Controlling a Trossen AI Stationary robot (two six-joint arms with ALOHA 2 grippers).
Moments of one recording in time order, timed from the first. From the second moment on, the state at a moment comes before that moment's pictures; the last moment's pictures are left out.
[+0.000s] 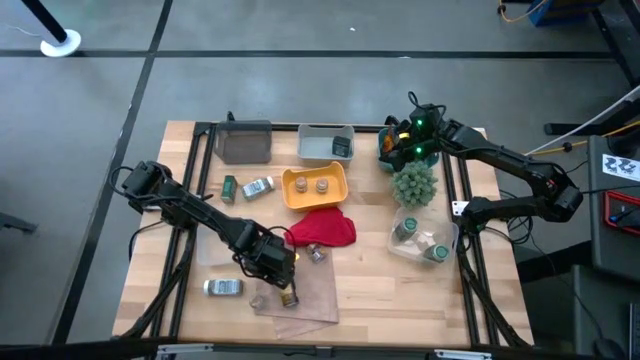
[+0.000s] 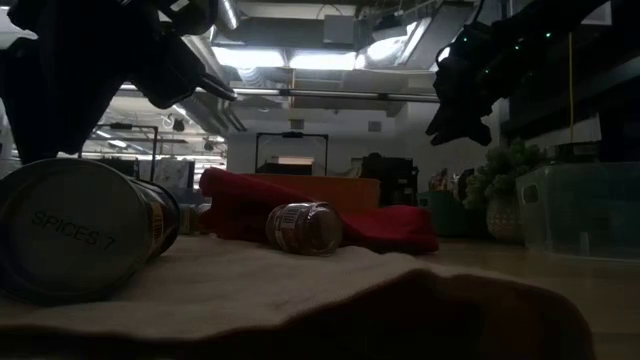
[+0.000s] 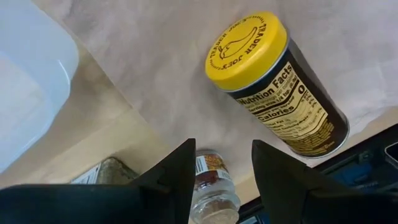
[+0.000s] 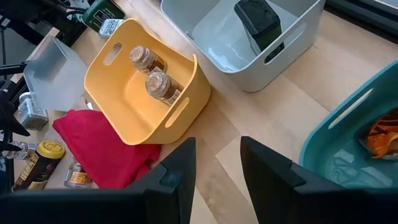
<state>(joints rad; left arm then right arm) -0.42 1.68 1.12 -0.75 0.19 -1.50 -0.75 1.20 0.87 -0.48 -0.48 0.22</state>
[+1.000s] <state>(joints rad) -0.38 1.68 1.10 -0.63 0.27 -1.62 -0.75 1.20 0.87 -0.53 -0.48 0.22</state>
